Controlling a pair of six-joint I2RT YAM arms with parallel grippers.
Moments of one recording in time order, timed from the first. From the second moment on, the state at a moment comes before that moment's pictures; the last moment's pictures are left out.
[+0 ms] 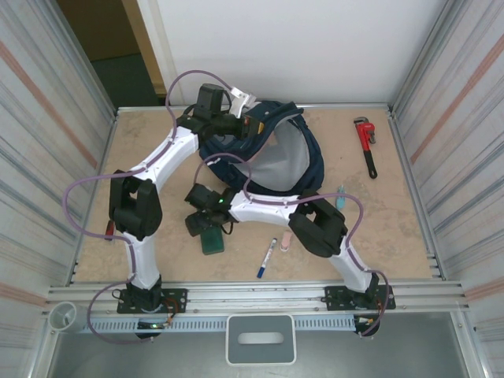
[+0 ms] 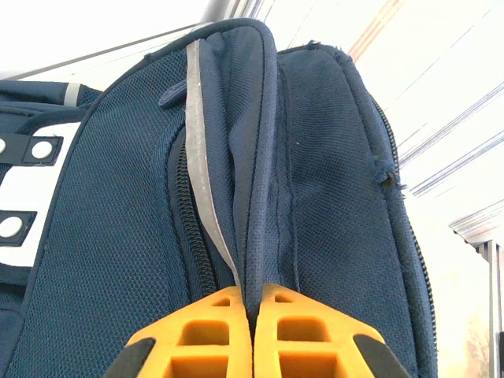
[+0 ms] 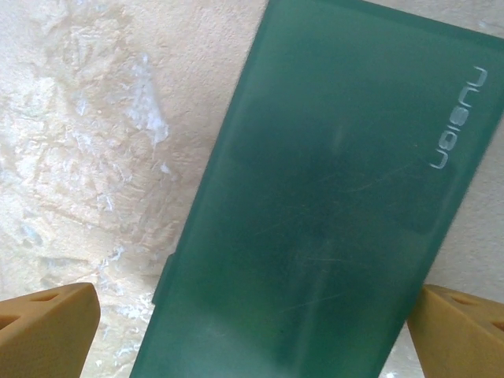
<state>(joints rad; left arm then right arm) -0.43 1.95 1.77 -0.37 0.67 -0.08 1.13 2.19 1.69 -0.60 0.11 0.58</state>
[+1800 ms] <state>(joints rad) -0.45 1.95 1.75 -0.36 0.66 -0.11 0.37 2.02 1.46 -0.29 -0.19 0.73</state>
